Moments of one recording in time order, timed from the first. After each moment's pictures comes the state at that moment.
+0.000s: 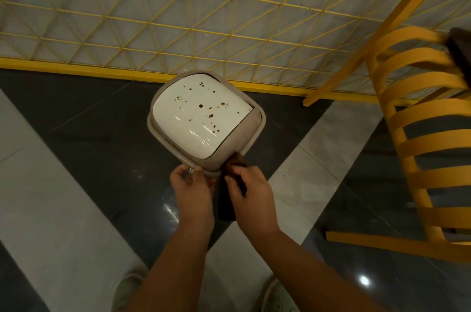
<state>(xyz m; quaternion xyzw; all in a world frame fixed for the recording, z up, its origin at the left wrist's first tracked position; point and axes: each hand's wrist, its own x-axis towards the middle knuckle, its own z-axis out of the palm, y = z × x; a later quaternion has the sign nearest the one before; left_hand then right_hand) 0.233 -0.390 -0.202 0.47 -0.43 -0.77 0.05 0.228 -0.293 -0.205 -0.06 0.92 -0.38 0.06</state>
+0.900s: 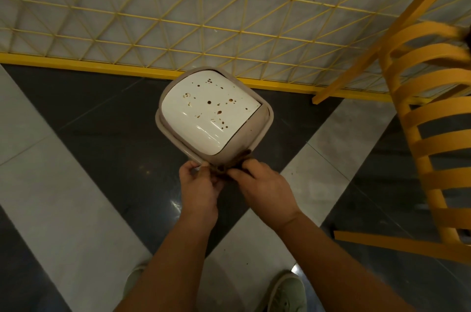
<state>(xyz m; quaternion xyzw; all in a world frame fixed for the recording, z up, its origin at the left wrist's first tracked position) 0.234 -0.405 -0.197 0.45 -0.39 -0.80 0.02 0.209 -0.273 -0.207 -0.34 0.93 -0.15 0.00</state>
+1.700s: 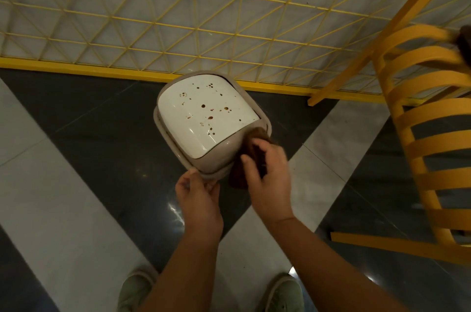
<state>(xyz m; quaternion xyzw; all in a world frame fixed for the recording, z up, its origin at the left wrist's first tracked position) 0.239 -0.388 -0.200 0.50 -0.31 -0.81 0.08 0.204 -0.287 -0.187 -0.07 0.89 -0.44 -0.06</state>
